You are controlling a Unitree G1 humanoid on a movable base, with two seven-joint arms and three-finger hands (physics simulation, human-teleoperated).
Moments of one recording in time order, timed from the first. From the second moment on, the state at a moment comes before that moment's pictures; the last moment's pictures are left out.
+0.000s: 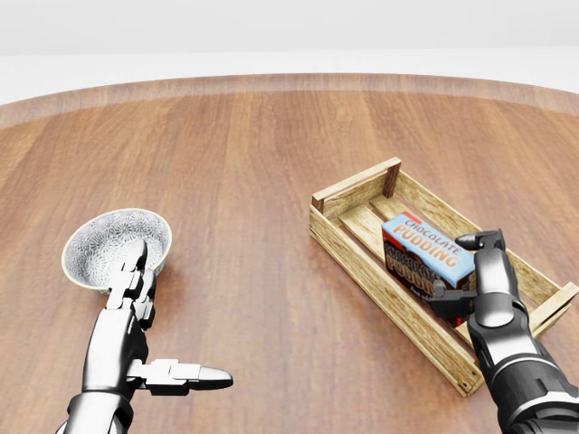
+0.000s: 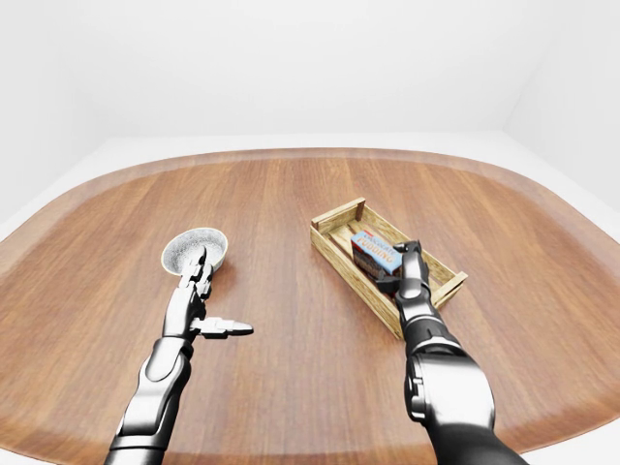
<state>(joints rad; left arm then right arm) -0.02 0.02 0.03 0.09 0.03 -0.03 -0.05 -0.78 -0.32 -0.20 1.37 -0.30 -0.09 -0.22</state>
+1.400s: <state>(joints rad) -0.03 0.02 0.03 0.09 0.03 -0.03 -0.04 -0.79 -0.40 -0.20 1.36 -0.35 -0.09 -0.52</state>
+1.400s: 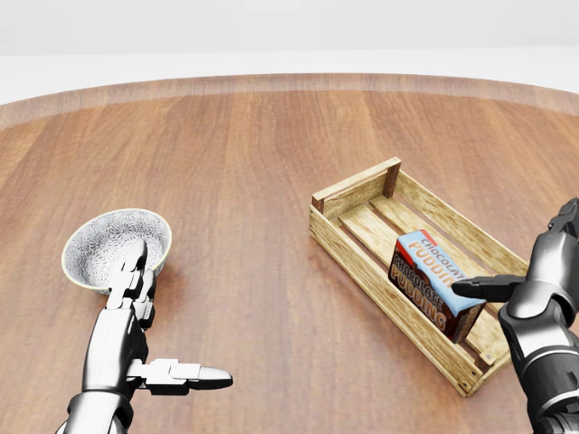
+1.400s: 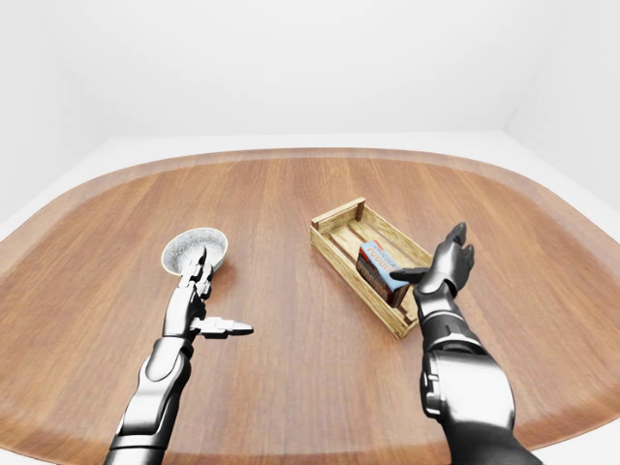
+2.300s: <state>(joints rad) -0.03 0.02 0.03 0.10 0.03 -0.03 -0.04 -0.99 -0.57 -0.16 1.26 -0.44 -0.09 -0.52</state>
